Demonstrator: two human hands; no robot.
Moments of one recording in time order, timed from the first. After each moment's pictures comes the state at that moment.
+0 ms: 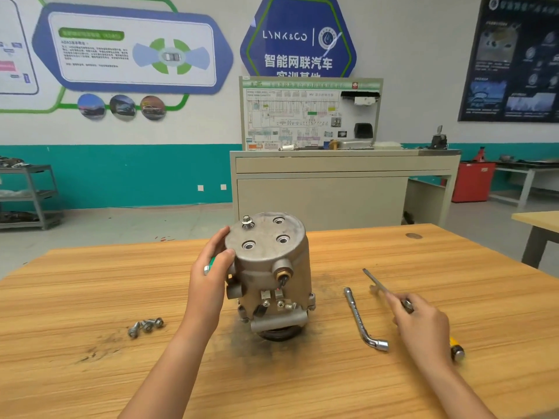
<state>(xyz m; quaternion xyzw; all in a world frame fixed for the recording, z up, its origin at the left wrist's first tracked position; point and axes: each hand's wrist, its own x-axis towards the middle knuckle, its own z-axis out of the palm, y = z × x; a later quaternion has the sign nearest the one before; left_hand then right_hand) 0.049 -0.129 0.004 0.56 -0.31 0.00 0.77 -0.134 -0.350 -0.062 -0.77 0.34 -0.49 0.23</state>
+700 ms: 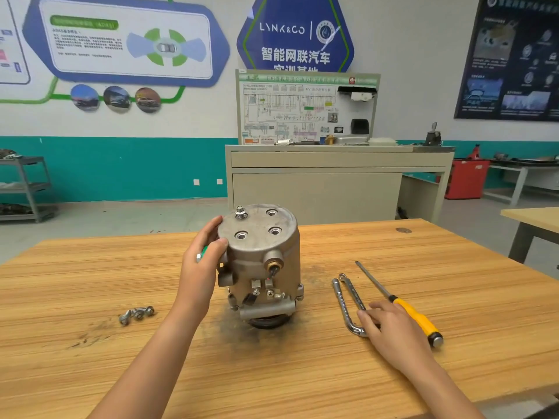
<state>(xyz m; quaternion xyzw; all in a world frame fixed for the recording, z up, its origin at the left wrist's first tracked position) 0.041 -0.132 0.006 0.57 -0.31 0.00 0.76 -0.143 -0.353 -0.083 -0.92 0.32 -0.24 0.05</state>
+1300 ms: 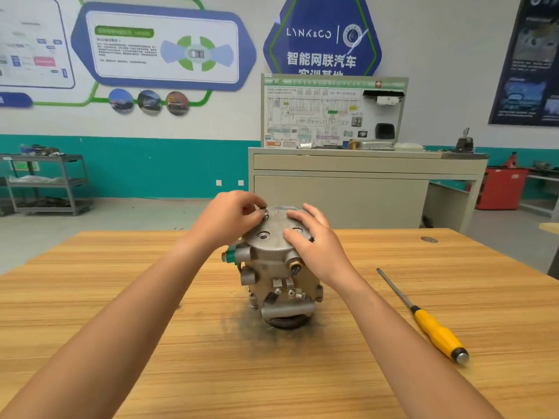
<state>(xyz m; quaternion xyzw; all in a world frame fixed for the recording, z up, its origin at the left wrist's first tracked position) 0.070 -0.133 0.085 0.82 -0.44 0.22 0.30 -0.030 -0.273 0.036 -0.85 0.06 -0.36 0.39</state>
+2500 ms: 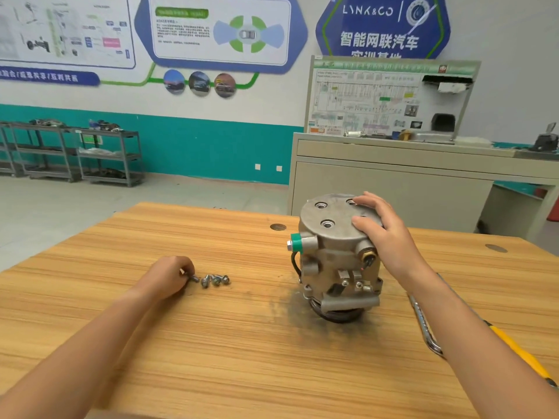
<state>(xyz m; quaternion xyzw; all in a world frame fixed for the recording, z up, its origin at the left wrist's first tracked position) 0.197 0.029 -0.073 0.95 -0.23 0.08 0.19 -0.028 -0.272 0.041 -0.82 0.01 -0.36 0.45</state>
